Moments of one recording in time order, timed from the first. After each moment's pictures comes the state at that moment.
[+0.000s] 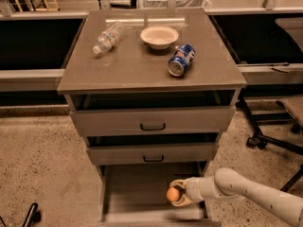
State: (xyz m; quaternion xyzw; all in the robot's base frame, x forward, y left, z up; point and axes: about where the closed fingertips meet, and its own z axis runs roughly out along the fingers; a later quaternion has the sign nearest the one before) arm 0.487 -0.109 0.321 -0.70 0.58 0.19 0.37
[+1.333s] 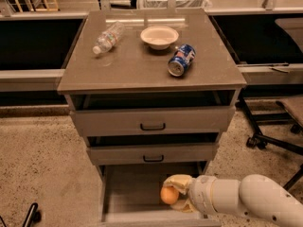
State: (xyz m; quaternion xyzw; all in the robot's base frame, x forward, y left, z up) arm 0.383 -0.065 0.598 -0.81 0.37 0.02 0.45
